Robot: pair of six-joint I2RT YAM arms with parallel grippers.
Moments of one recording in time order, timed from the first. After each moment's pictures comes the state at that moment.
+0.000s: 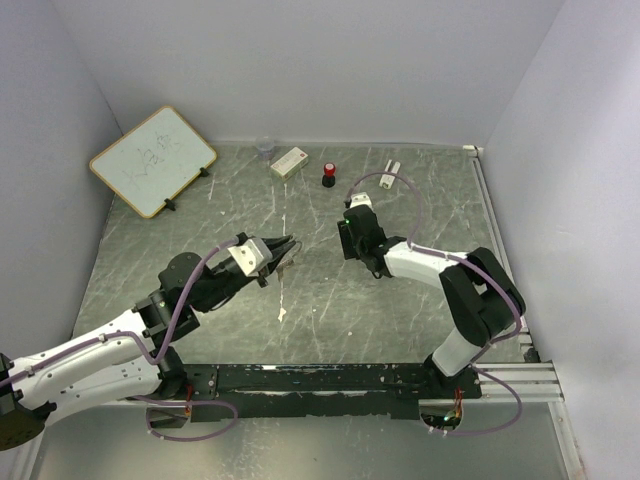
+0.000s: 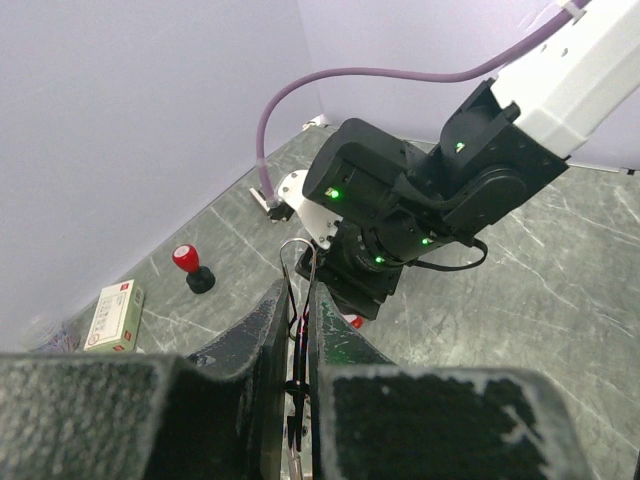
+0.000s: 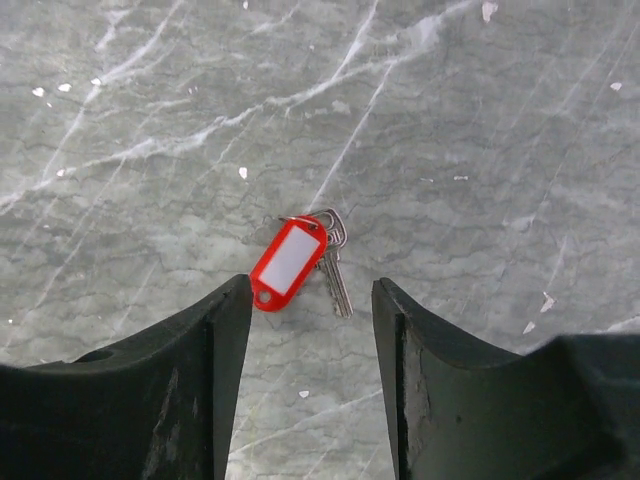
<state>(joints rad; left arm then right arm) -0.99 0.80 0.63 0.31 -0.04 0.23 0.58 1.63 0.84 0.02 0.34 0.16</state>
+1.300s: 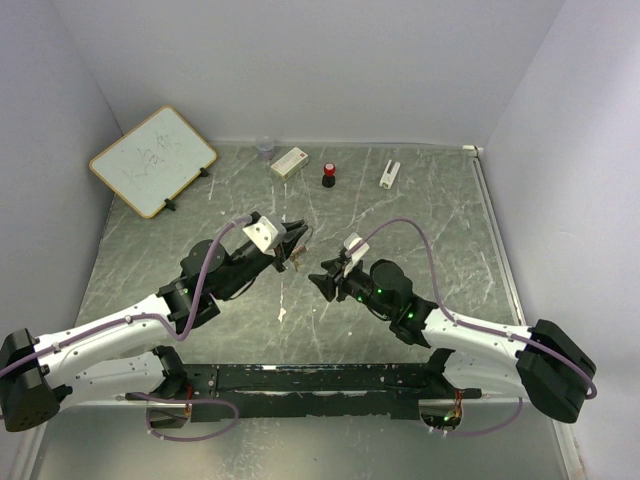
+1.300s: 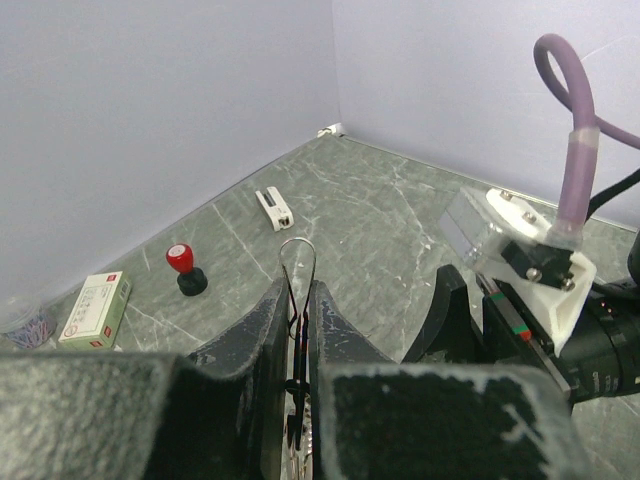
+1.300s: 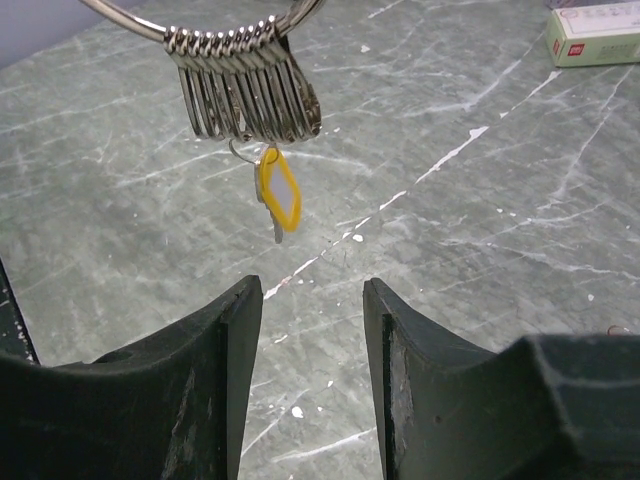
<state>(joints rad) -0.99 0.98 0.70 0.45 -0.13 0.13 0.90 1.06 0.36 0.58 -0.01 0.09</state>
